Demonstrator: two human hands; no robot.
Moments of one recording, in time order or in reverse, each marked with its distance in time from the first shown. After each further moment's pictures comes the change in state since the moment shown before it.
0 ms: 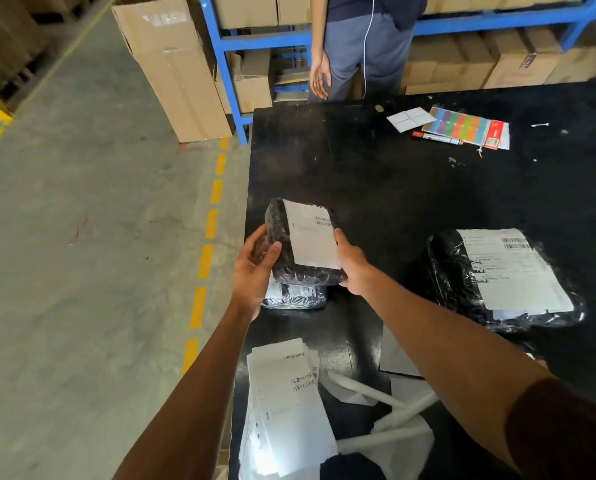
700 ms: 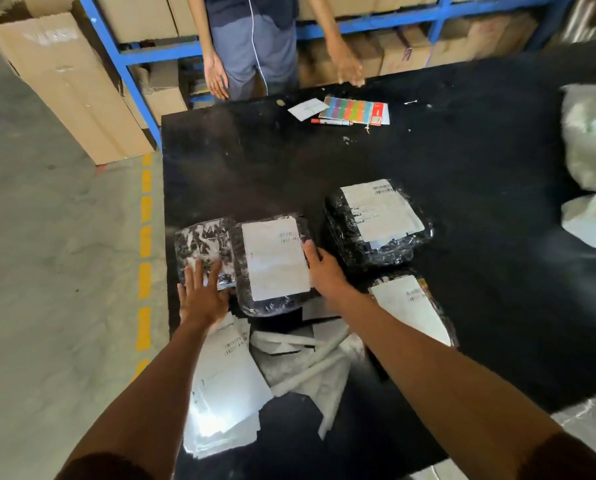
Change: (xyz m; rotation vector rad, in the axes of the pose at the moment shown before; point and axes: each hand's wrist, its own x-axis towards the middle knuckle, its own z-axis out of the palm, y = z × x) left_hand -0.055 -0.072 0.008 1.481 -0.247 0.065; right_hand -0.098 0.089 -0.110 -0.168 0.171 -0.320
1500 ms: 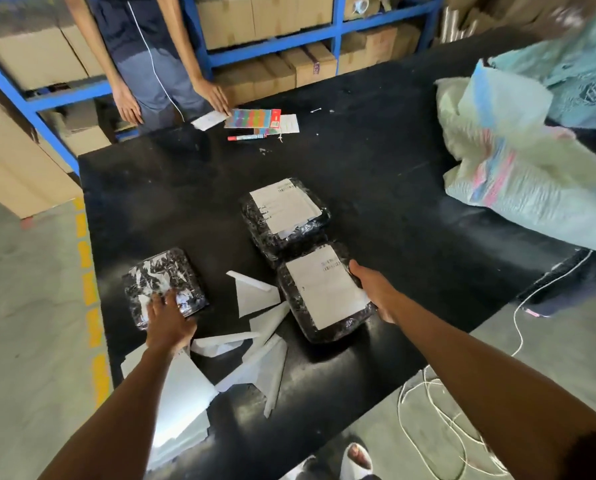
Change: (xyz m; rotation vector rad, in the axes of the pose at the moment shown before) left_hand -0.040 0.054 0.014 -0.127 -0.037 0.010; right_hand -0.073 0.113 -0.202 0.195 0.142 0.267
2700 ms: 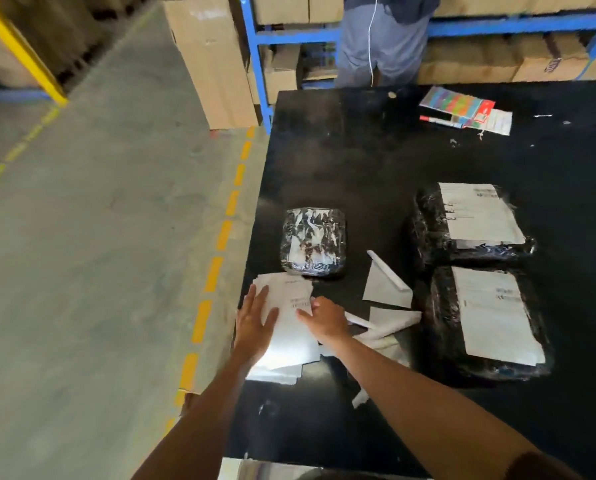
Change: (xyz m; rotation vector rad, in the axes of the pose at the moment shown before) left_hand -0.111 -0.101 0.050 -0.442 0.249 -0.148; right_hand -0.041 0.042 0.302 -0.821 -0.455 -0.397
